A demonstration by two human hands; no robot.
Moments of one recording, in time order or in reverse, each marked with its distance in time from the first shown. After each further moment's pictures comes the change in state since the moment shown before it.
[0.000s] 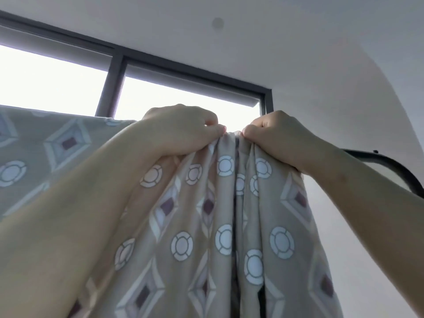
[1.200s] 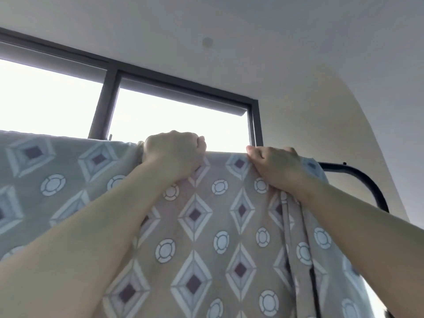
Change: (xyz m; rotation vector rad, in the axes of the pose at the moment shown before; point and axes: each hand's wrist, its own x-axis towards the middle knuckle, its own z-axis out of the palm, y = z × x) left_hand -0.013 0.006 -0.005 0.139 0.186 -0.175; right_hand -0.015 0.009 -0.013 -0.454 -0.026 0.089
